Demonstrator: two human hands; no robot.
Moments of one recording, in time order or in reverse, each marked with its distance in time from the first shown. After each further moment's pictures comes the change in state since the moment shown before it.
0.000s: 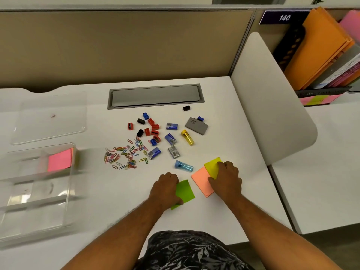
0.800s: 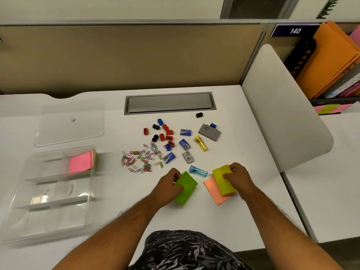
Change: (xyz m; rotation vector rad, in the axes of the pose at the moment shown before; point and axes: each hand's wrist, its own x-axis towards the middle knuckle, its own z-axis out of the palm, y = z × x) left_hand -0.017 -0.051 -0.032 -0.713 0.099 0.015; right_hand 0.017 -0.019 -0.025 0.678 -0.114 0.152
